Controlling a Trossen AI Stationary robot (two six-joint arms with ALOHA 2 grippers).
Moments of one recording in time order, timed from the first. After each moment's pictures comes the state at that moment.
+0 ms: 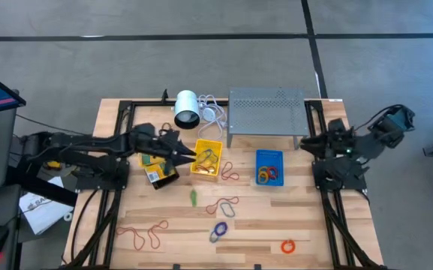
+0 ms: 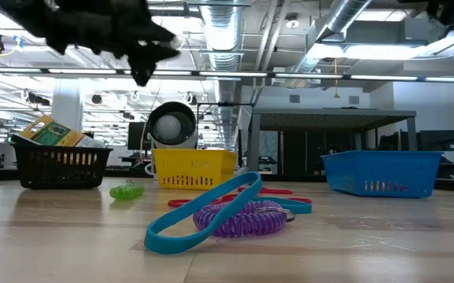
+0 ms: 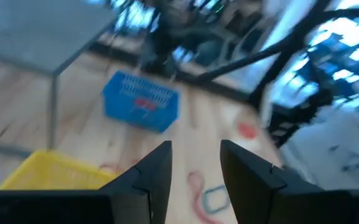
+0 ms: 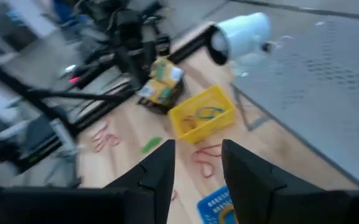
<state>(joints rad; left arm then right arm) 0.18 1.04 0.48 0.35 0.31 -0.30 0.67 0.54 0.99 -1.00 0.81 0.90</state>
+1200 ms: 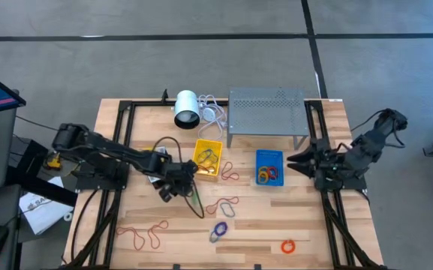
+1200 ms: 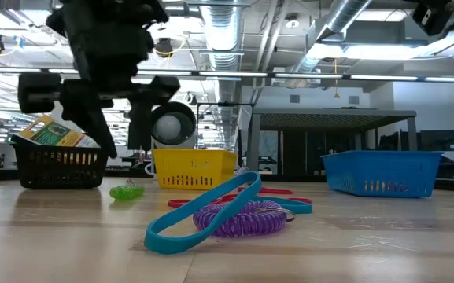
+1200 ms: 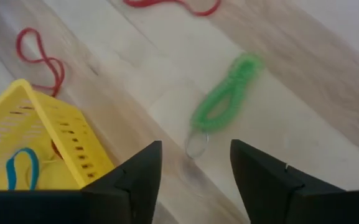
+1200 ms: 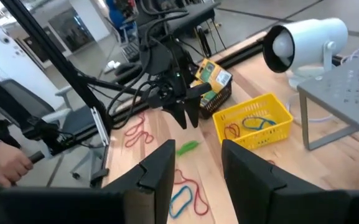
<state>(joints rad) -0.16 1.50 0.81 -0.38 0.00 0.68 0.70 0.52 0.68 -0.47 0.76 0.65</state>
